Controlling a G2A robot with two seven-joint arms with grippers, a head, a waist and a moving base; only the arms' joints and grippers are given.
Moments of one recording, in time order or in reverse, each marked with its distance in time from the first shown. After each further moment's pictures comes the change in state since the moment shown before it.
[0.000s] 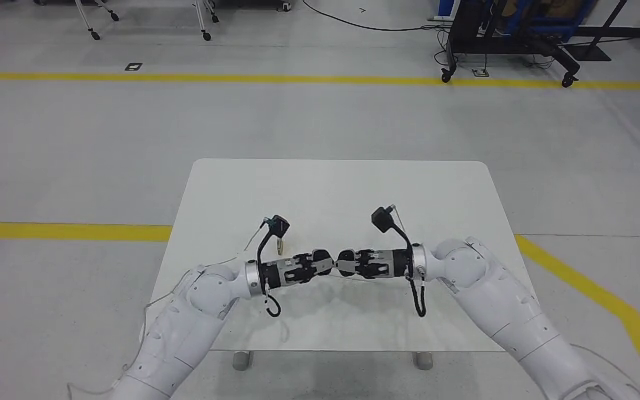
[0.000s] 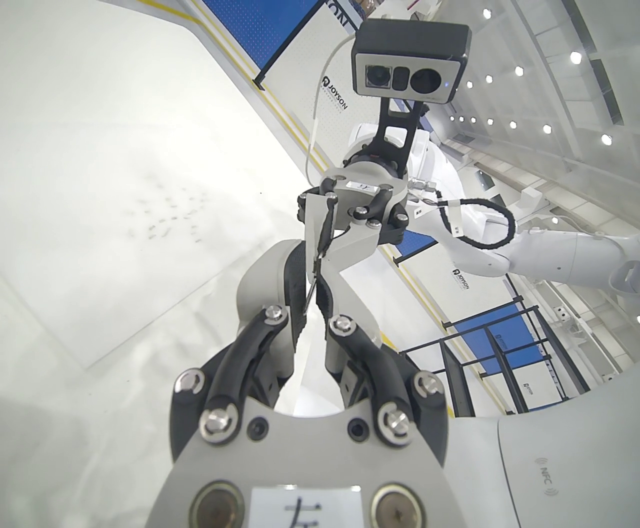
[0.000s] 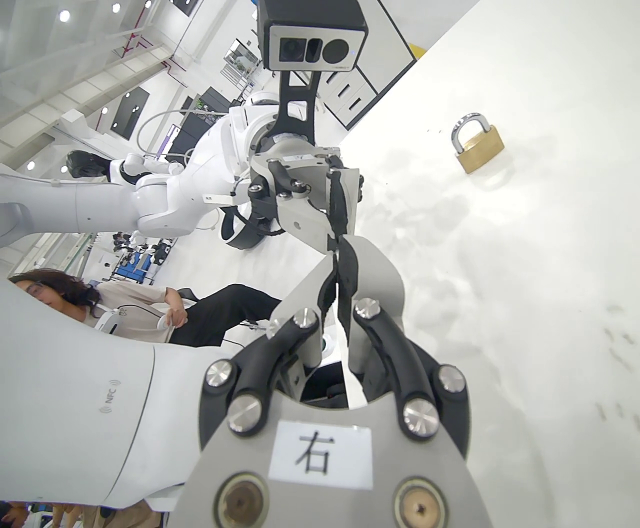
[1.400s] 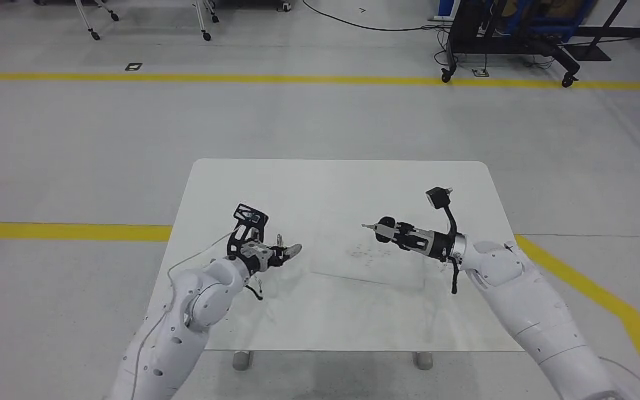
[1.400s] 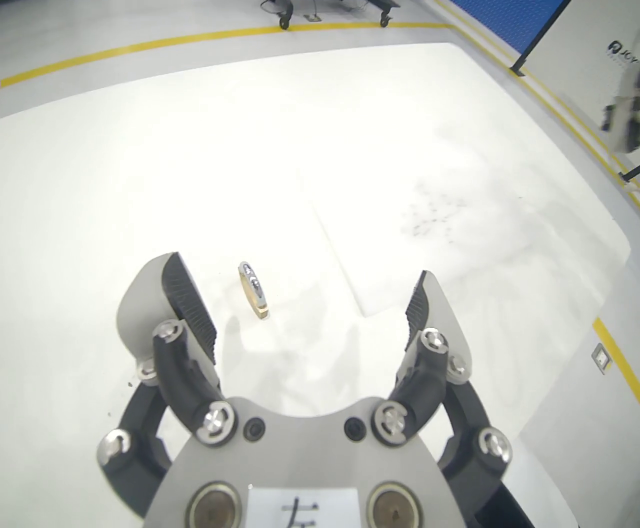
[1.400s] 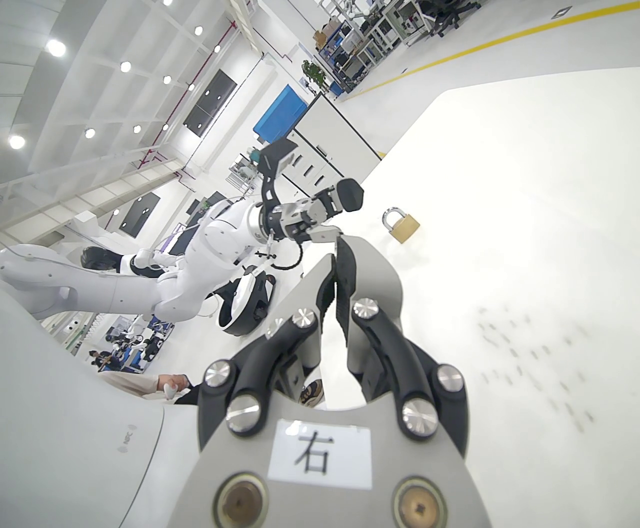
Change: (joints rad) left arm 0.120 0.035 -0.108 -0.247 0.876 0.515 0.253; right arm -0.069 0.041 0.189 0.081 0.087 -0.056 -0.131
